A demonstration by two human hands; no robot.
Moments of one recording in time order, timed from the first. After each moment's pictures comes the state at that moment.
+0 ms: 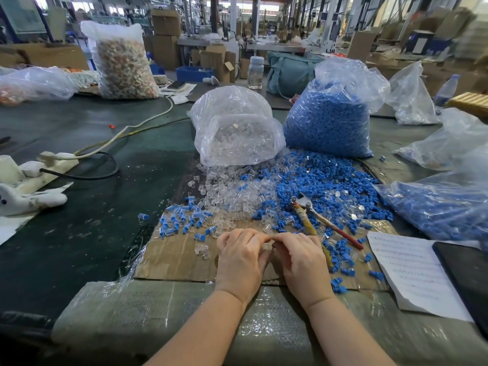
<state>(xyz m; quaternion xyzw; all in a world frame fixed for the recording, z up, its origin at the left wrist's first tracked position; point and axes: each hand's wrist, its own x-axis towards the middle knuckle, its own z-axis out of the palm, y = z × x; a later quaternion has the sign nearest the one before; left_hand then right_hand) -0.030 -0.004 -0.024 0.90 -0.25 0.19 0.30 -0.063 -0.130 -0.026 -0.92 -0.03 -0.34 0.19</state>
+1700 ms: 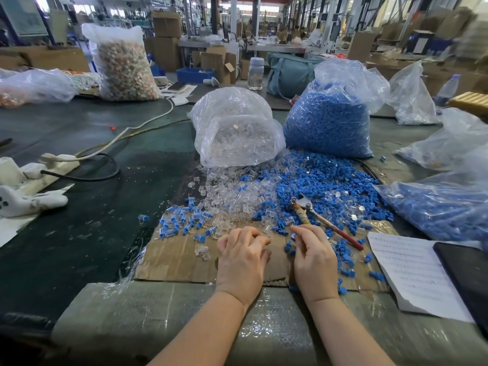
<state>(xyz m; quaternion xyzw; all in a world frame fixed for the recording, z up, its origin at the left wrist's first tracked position) -0.029 -0.007 -0.030 0.92 -0.25 0.19 0.24 -0.065 -0.134 -0.024 -0.88 0.08 -0.36 0.31</state>
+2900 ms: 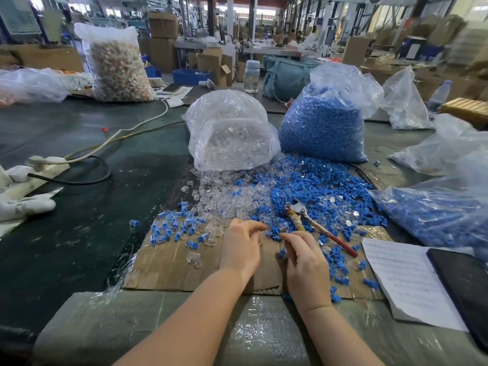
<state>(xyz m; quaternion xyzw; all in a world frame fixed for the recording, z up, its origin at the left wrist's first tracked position) 0.000 -0.029 0.002 0.86 -0.11 0.00 0.50 -0.062 -0.135 -0.024 -0.90 0.07 -0.33 0.29</state>
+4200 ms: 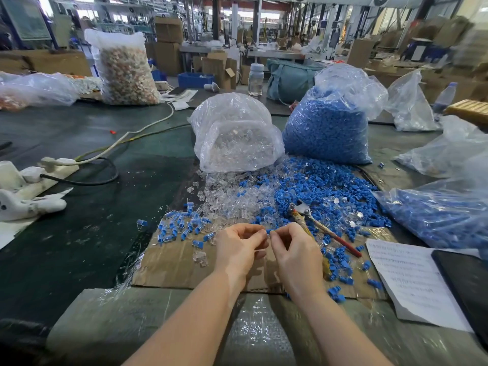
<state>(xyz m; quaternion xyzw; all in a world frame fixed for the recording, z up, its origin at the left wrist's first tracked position) -0.015 -0.015 0.017 0.65 0.05 -0.13 0.75 -0.056 -0.113 0.007 -0.89 0.13 -0.25 0.37</state>
